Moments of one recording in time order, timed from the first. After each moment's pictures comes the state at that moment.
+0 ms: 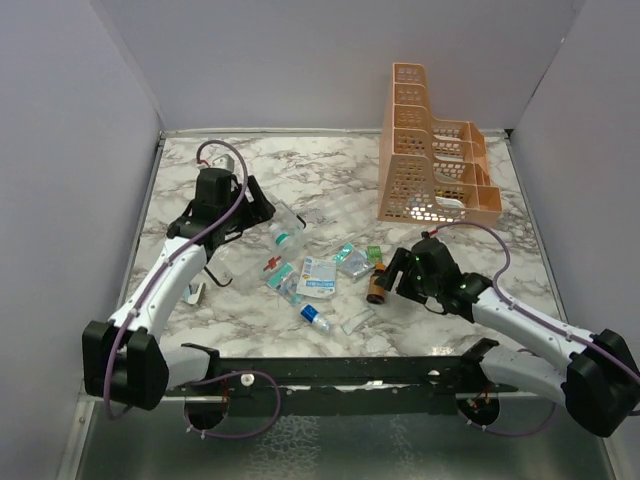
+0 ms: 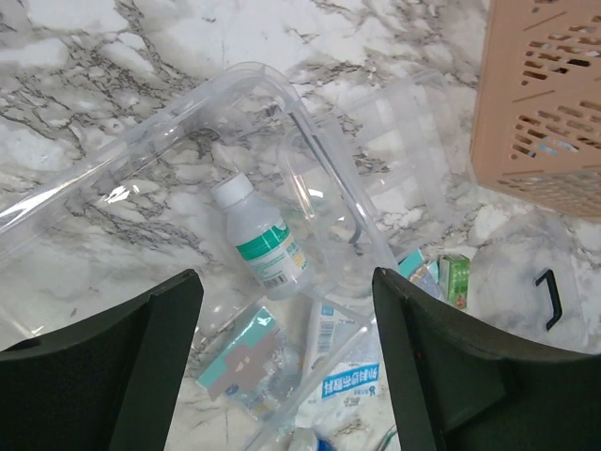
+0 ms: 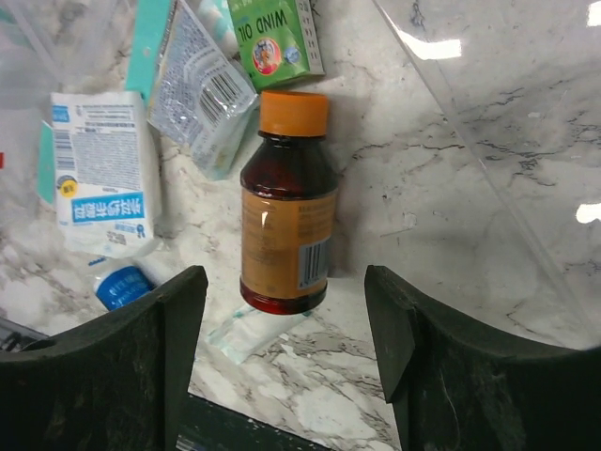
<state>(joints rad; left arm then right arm) -0.24 1.27 0.97 -0.37 0.09 -0.60 0.62 1.01 0.50 -0.27 0.04 0.91</state>
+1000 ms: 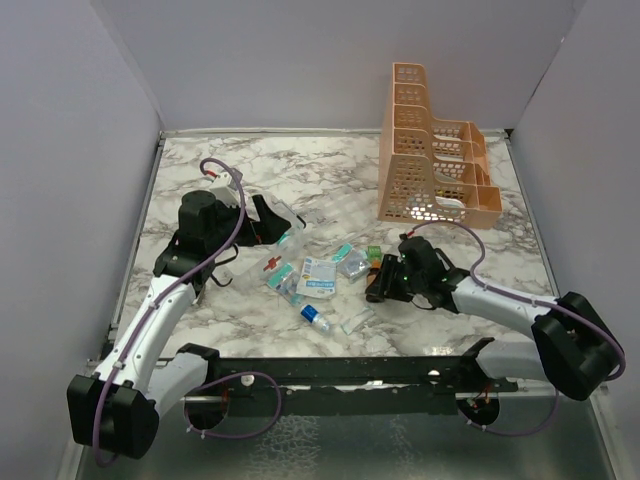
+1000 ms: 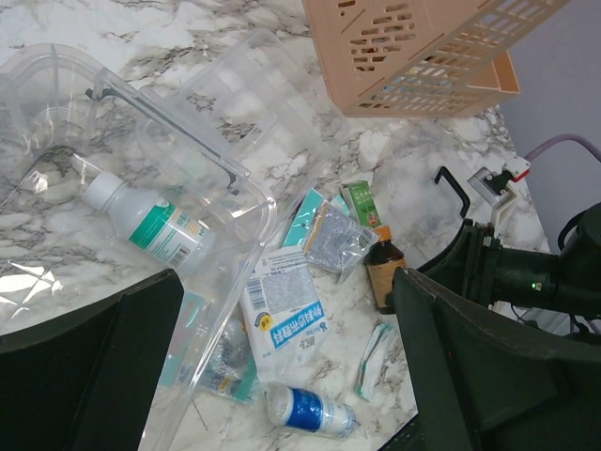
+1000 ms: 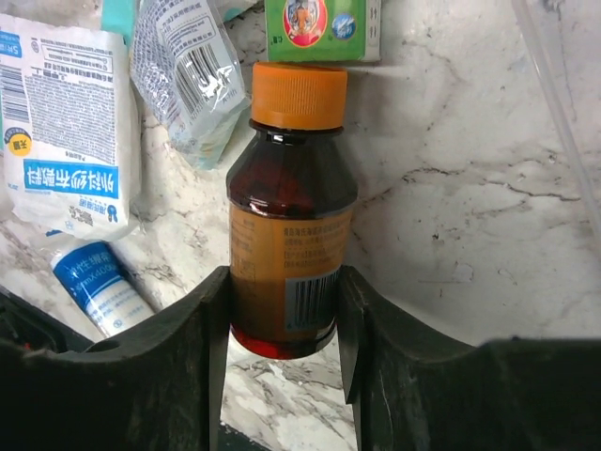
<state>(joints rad) -0.24 0.97 0.79 -0.23 0.41 -0.47 0.62 1.26 0.49 -0.09 -0.11 0.79</state>
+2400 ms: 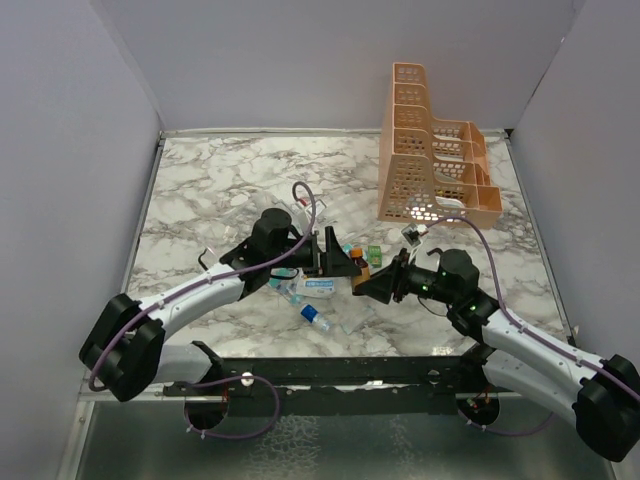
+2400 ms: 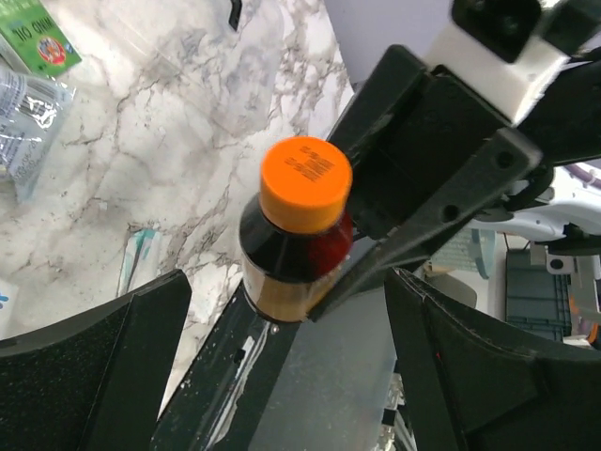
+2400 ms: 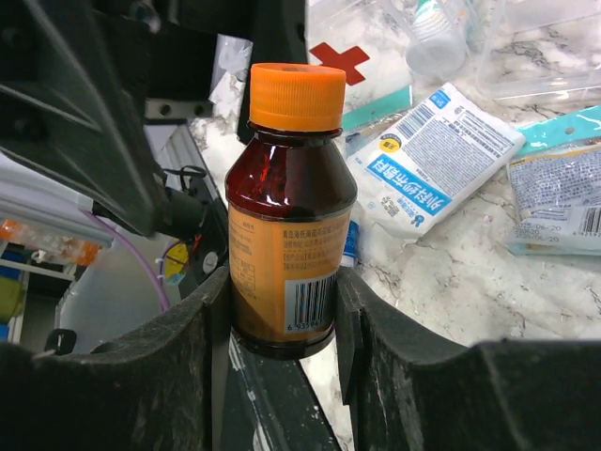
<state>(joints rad) -0.66 1.24 0.70 0.19 0.67 -0.88 0.62 0.86 0.31 0.36 -0.53 0.64</state>
